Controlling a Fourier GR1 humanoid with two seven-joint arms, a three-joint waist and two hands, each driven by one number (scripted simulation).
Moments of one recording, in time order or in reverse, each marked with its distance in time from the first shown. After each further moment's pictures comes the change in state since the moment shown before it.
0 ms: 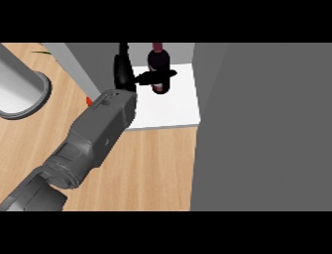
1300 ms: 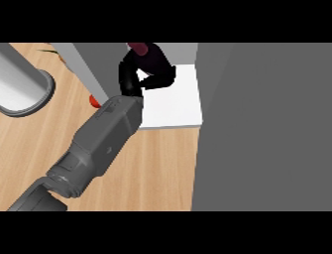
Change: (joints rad) left arm 0.092 -0.015 -0.016 -0.176 0.107 0.030 0.057; right arm -0.039 -0.012 -0.031 -0.001 0.003 -0.036 0.039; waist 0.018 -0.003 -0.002
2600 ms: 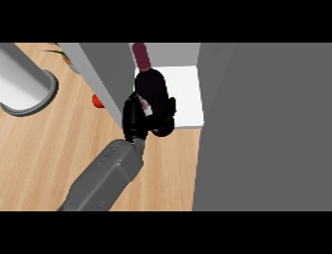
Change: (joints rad) left arm 0.442 -0.022 -0.083 -0.513 -0.013 -0.108 -0.008; right arm -0.021 -0.034 -0.004 -0.020 0.008 -0.039 0.029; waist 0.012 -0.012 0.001
